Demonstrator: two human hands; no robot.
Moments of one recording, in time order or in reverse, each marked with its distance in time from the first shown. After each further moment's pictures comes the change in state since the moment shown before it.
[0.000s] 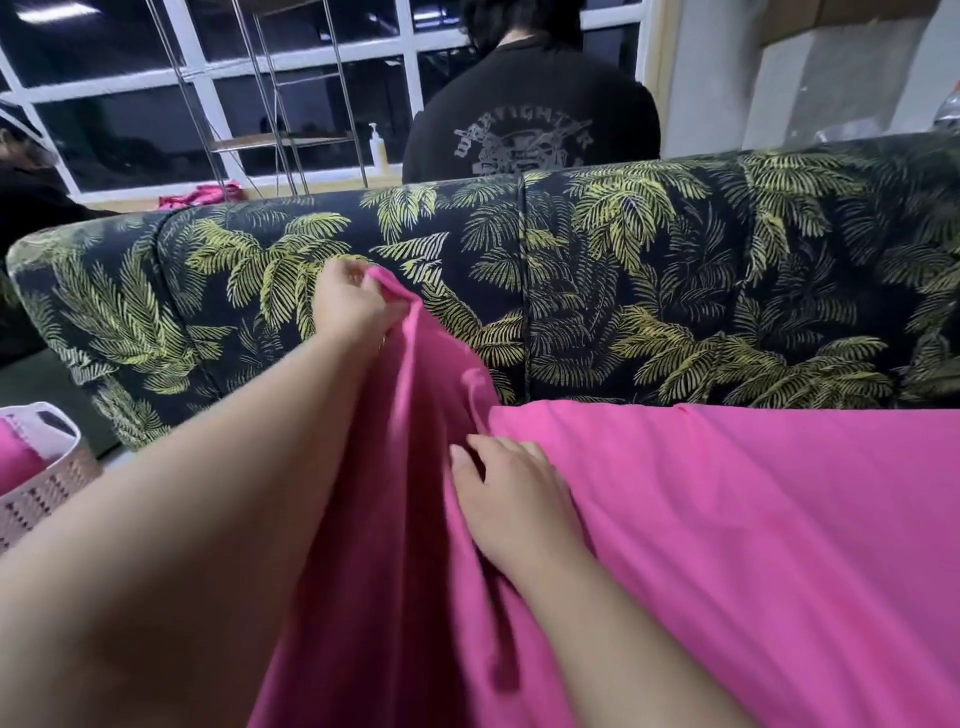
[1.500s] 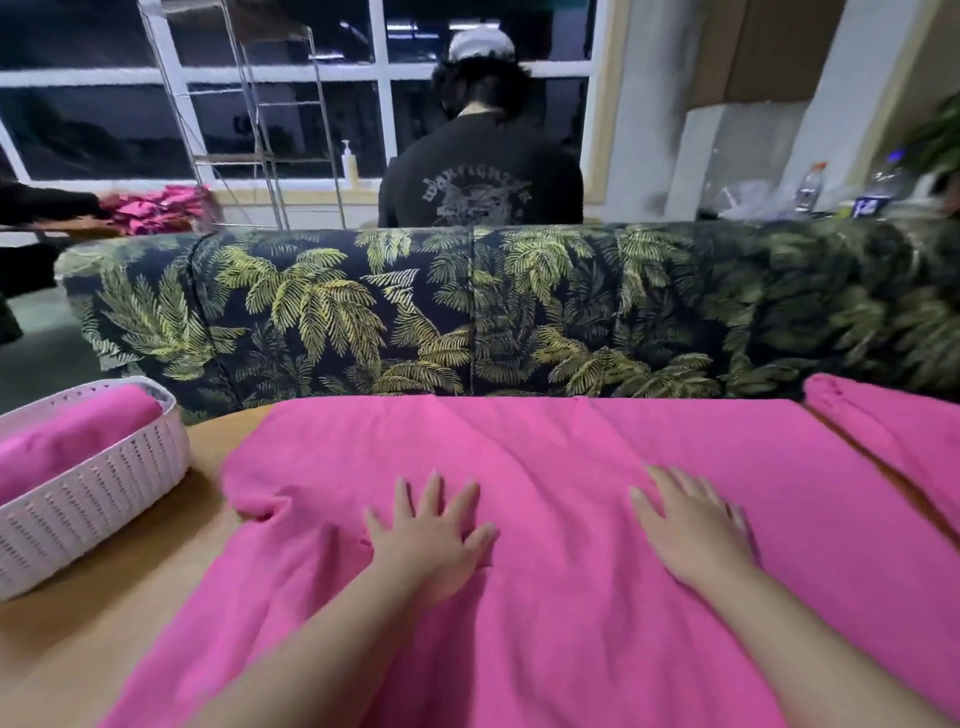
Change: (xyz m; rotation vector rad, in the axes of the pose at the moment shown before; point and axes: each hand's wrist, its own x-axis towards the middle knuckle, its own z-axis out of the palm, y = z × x) left_hand -0.284 0.004 -0.056 1.008 -0.859 0.134; right_hand -0.147 0.132 -0.136 -0.404 -0.038 0.431
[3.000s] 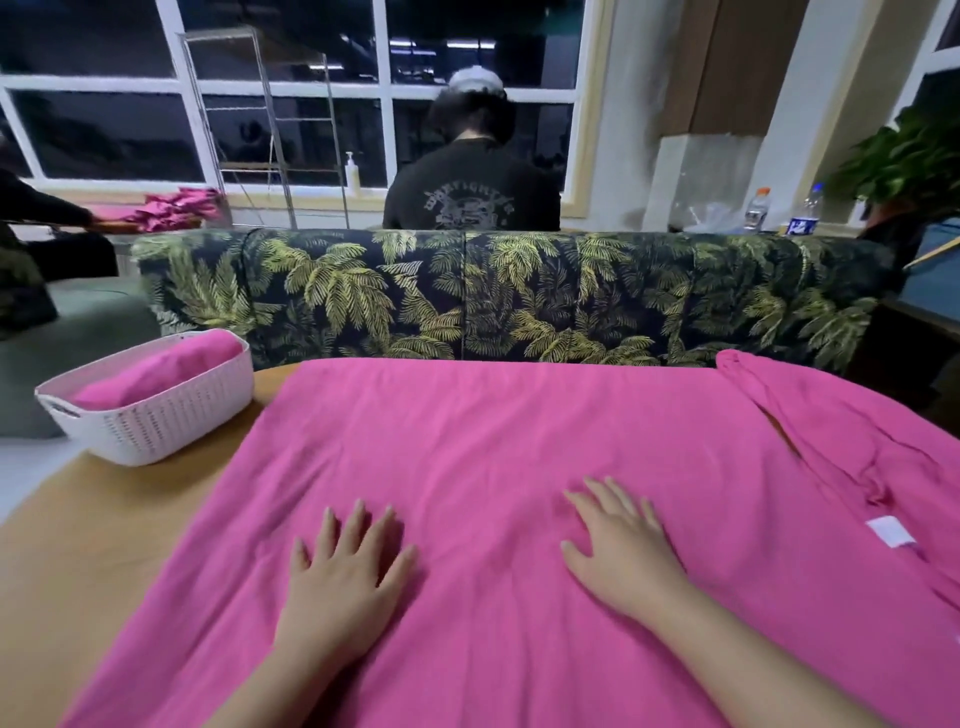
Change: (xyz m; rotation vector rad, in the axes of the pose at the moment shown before) left_hand -0.209 -0.042 0.039 -0.100 0.157 -0.075; right_hand -0.193 0.003 -0.015 -0.086 -0.047 -0.323
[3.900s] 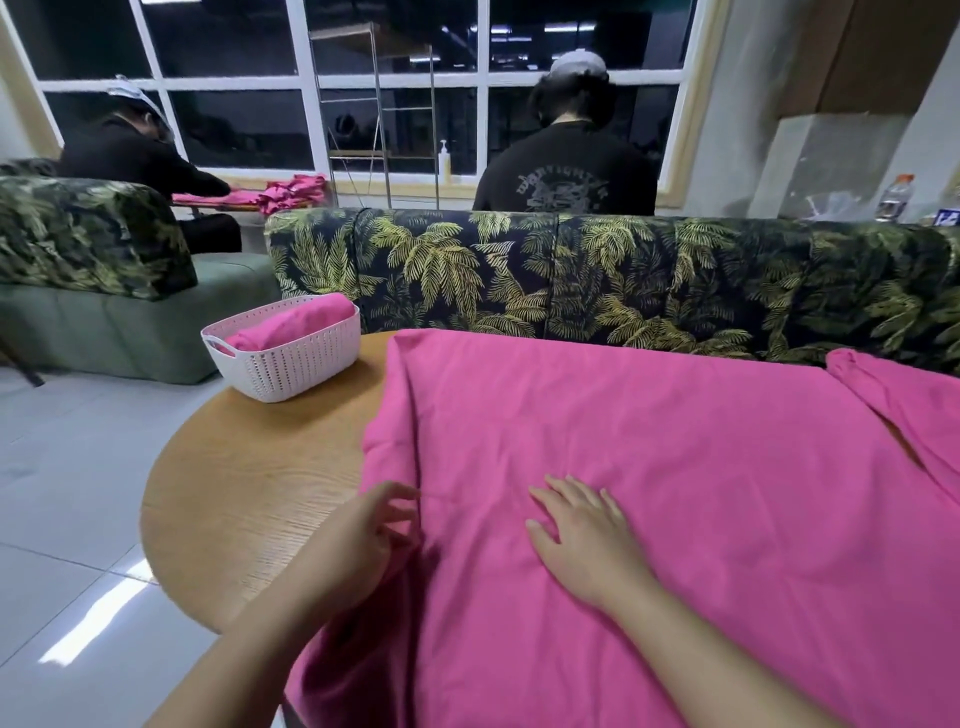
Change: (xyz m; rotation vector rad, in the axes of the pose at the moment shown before) left_hand -0.053 -0.057 -0.030 -0.646 0.095 -0.021; right_hand -0.009 -0.089 0.036 0.096 0.011 -0.259
